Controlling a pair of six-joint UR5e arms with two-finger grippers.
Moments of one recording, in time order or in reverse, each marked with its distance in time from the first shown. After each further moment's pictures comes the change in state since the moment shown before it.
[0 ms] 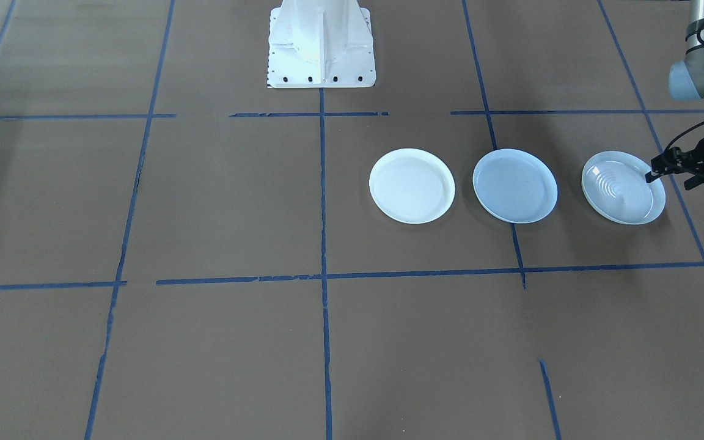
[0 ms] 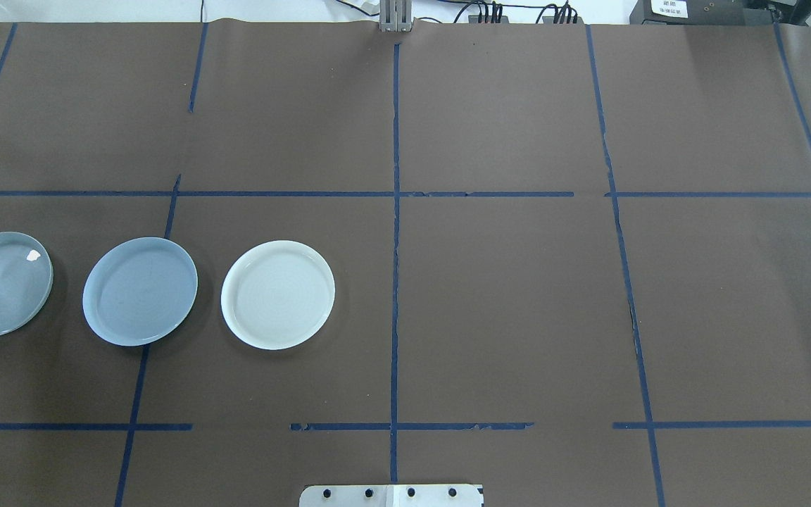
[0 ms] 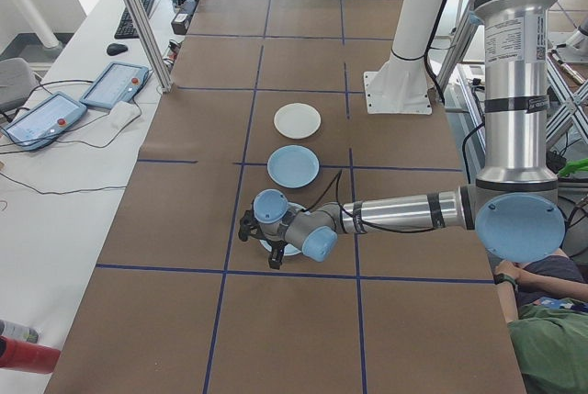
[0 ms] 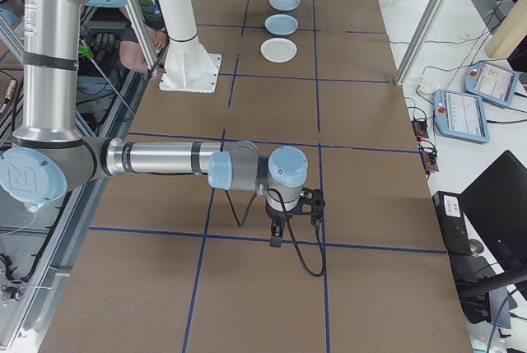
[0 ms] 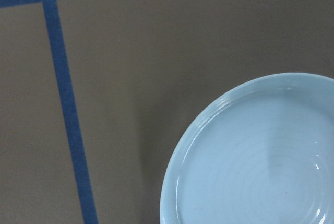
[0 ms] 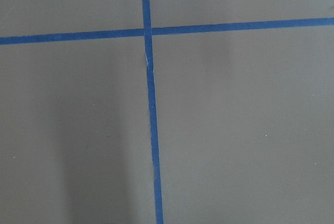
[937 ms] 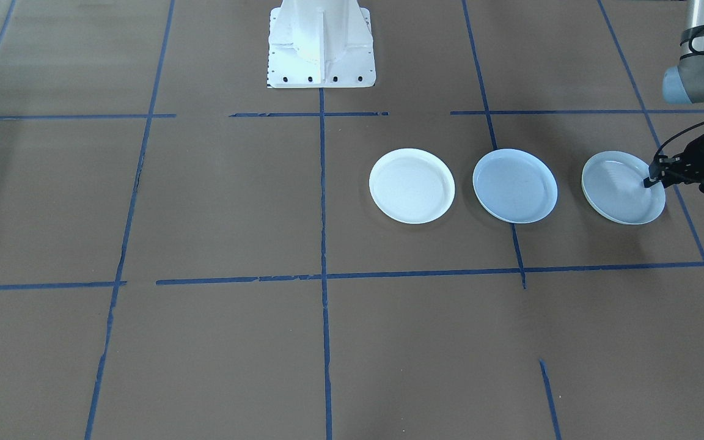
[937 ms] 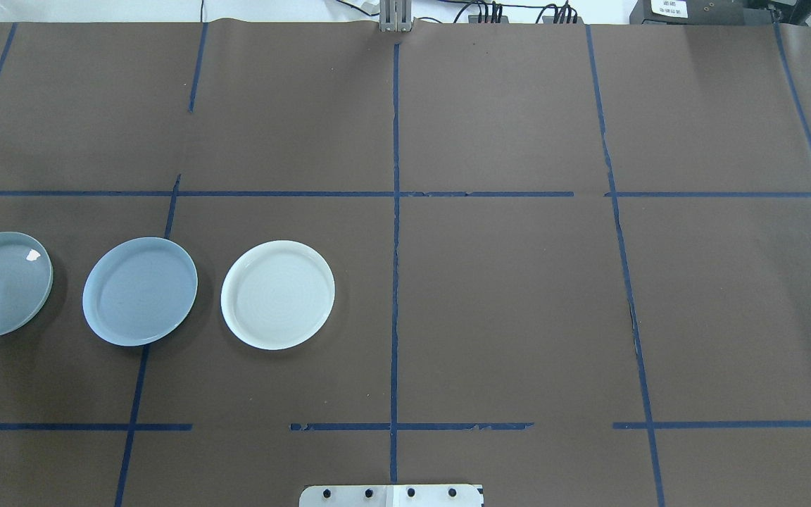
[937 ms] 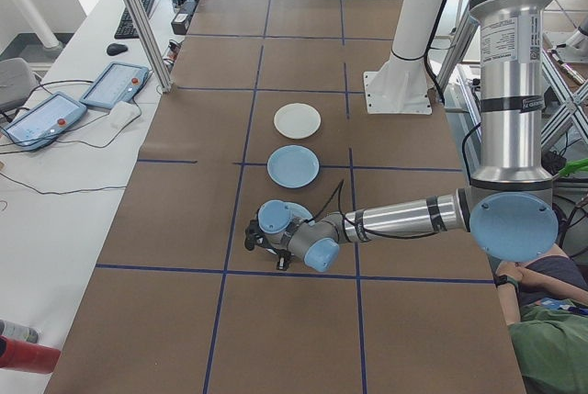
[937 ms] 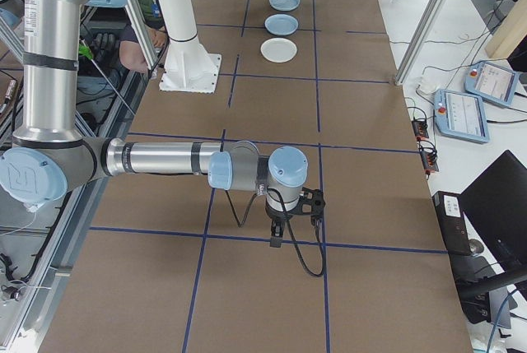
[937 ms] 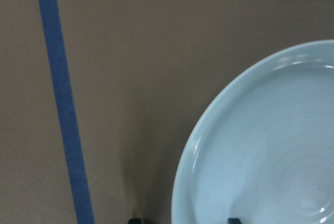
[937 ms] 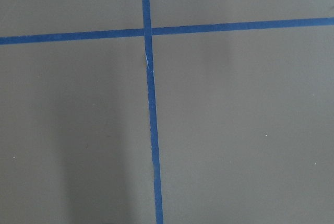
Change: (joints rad) left arm 0.022 -0.003 0.057 -0.040 -0.009 -0.035; right arm 0.000 0.000 0.000 0.000 0.000 0.000
